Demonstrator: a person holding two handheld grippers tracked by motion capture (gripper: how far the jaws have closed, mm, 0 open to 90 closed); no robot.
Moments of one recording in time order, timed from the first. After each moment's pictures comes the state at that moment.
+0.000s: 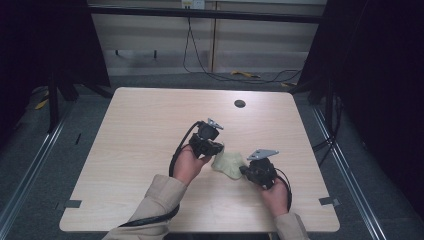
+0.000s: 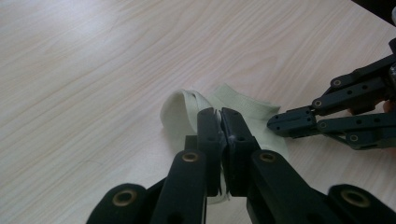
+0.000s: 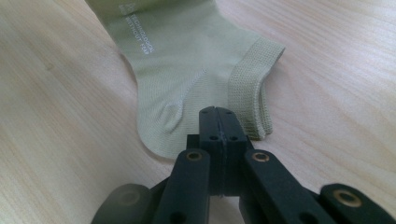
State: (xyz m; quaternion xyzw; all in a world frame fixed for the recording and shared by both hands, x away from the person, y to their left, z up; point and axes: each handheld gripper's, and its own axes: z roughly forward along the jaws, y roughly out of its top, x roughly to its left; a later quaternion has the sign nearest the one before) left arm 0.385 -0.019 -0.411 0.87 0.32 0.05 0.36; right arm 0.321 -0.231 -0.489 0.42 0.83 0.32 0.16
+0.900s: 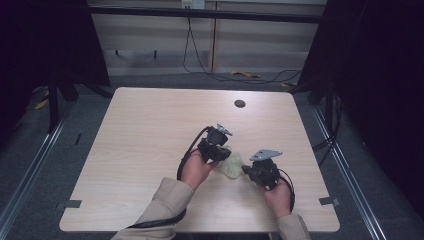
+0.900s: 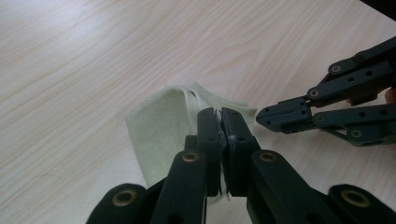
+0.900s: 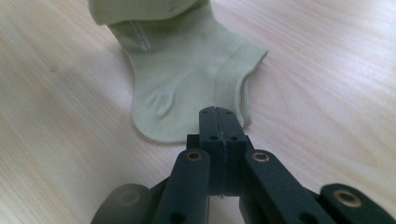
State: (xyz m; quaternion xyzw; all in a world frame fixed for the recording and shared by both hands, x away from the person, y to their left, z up) left arm 0.377 -0.042 -0.423 0.88 0.30 0.04 0.36; right arm 0.315 -0.236 -0.482 0.42 0.83 0.32 0.17
